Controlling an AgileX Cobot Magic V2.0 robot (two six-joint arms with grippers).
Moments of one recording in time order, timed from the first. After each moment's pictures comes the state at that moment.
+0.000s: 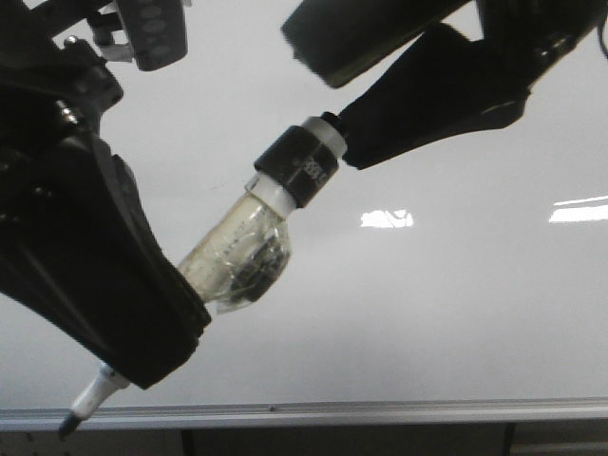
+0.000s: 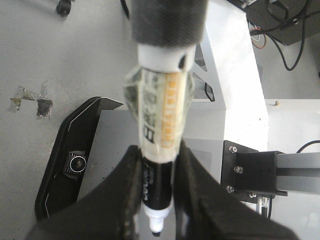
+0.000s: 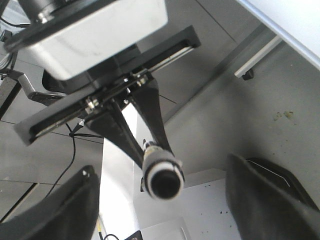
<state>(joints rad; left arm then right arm) -0.51 1.46 -0.88 -0.91 1.19 1.12 0.34 1.41 -0.96 1.09 1.16 -0.89</state>
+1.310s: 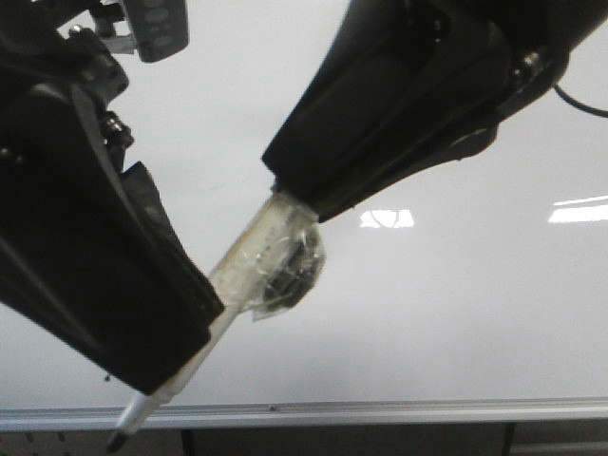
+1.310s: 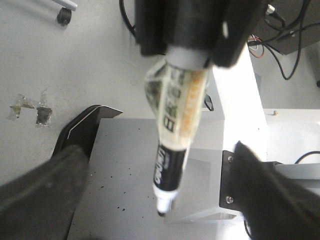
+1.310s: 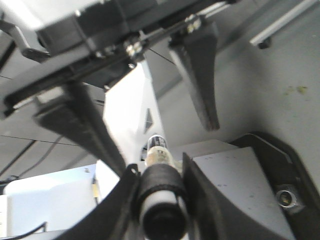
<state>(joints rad) -0.51 1.46 -0.88 -0.94 1.18 1.13 0.43 1.44 -0.97 1.01 1.15 -0.89</state>
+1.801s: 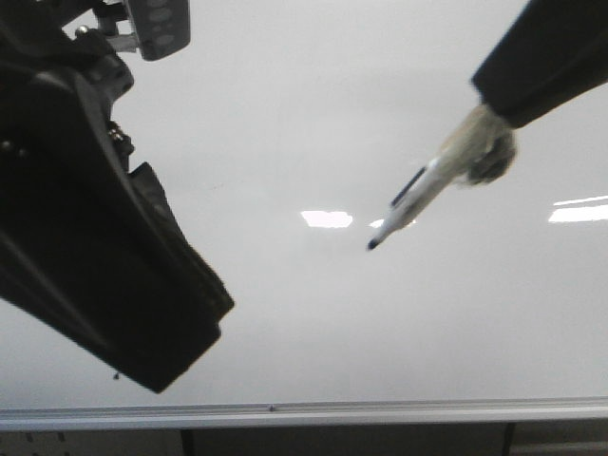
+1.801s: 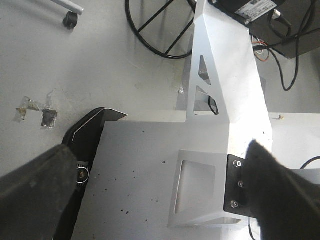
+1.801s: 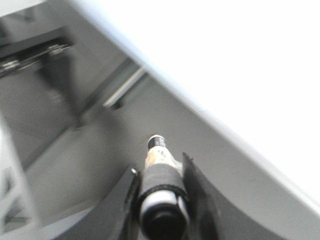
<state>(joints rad) -0.51 1.46 -0.88 -0.94 1.16 1.13 0.25 1.03 -0.80 0.71 0.78 -0.69</state>
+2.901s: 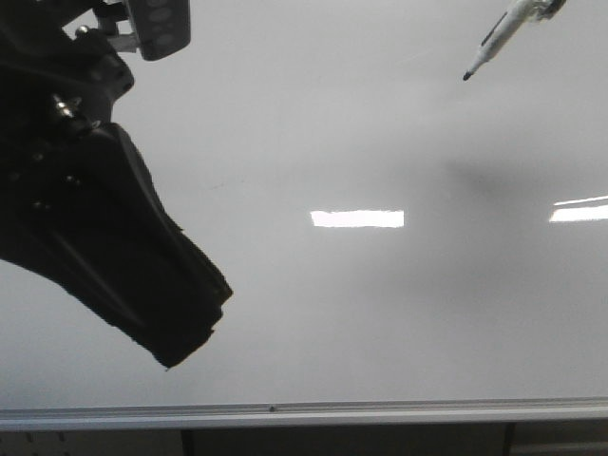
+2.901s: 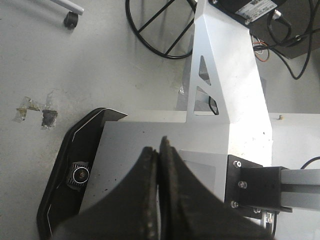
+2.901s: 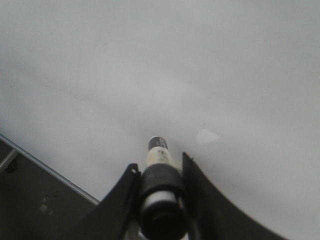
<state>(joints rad) -0.51 1.46 -0.88 -0.94 1.16 1.13 0.01 1.34 -1.28 0.56 0.83 -0.67</state>
